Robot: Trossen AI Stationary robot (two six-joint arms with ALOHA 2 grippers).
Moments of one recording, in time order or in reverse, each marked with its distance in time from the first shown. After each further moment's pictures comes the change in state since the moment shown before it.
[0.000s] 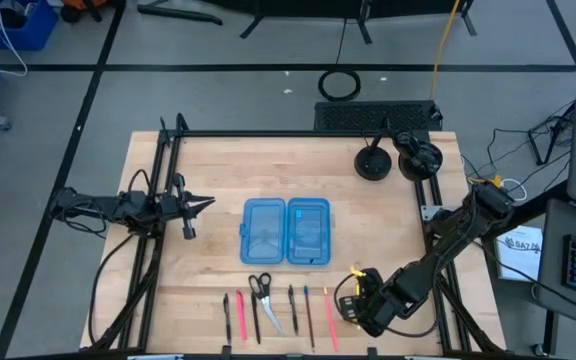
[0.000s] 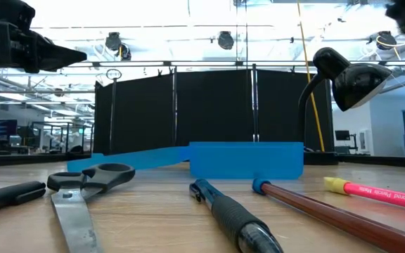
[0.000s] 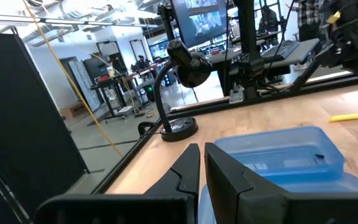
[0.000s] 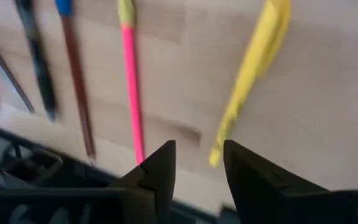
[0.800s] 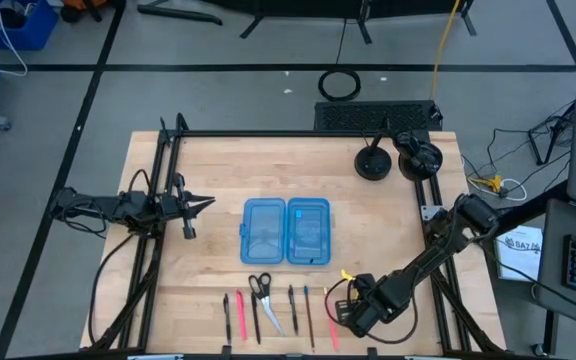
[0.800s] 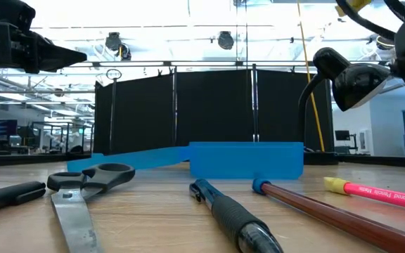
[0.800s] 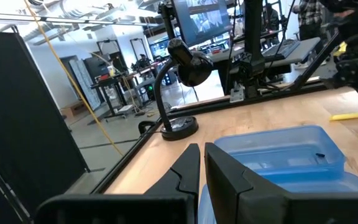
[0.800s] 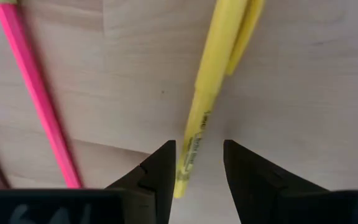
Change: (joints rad) left arm 0.000 0.000 0.000 -0.004 -0.003 -0.003; right arm -0.029 0.167 0.004 0.029 -0.160 0.025
